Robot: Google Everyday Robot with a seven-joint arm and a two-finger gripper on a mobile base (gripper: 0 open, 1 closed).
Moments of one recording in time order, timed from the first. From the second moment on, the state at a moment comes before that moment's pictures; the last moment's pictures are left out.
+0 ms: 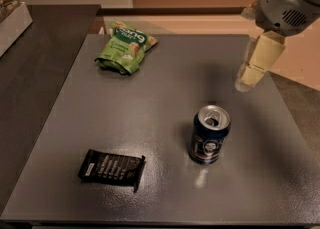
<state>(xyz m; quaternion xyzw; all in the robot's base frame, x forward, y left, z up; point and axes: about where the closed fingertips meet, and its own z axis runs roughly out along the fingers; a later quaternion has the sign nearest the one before) 0.506 -0.175 0.978 -0.60 0.77 0.01 0.21</state>
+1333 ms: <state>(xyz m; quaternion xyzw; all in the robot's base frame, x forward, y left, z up) 0.625 -0.038 0.936 -0.53 0.81 0.09 0.24</state>
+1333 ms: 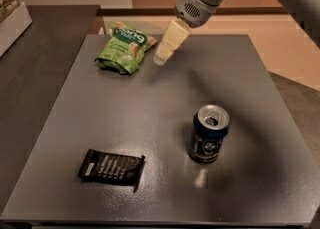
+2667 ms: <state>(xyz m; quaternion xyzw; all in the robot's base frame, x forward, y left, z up) 0.653 -0.001 0.900 -0.44 0.87 0.10 0.19</state>
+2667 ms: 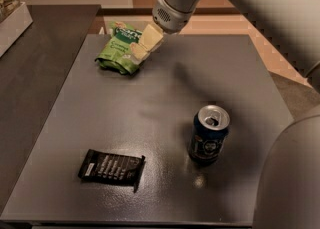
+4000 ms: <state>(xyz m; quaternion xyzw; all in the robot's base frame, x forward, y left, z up) 0.743 0.046 0.897 -0.24 0.93 0.18 0.22</state>
